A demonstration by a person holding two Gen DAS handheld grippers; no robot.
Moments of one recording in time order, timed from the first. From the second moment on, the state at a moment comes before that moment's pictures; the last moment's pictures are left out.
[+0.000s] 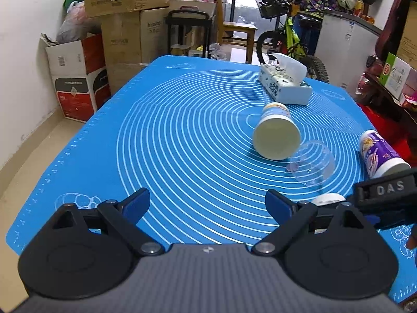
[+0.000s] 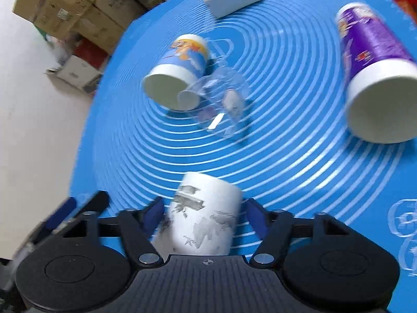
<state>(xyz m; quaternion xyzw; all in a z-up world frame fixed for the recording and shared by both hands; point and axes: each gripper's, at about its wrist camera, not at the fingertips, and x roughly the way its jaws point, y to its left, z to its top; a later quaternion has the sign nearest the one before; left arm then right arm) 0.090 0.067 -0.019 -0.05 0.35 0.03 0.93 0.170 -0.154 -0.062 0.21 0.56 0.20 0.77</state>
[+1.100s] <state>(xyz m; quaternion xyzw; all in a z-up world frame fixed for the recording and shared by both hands) 0.060 0.036 -0.028 -0.04 0.33 0.00 0.94 0.036 -0.157 -0.056 -0.15 0.21 0.11 0.96</state>
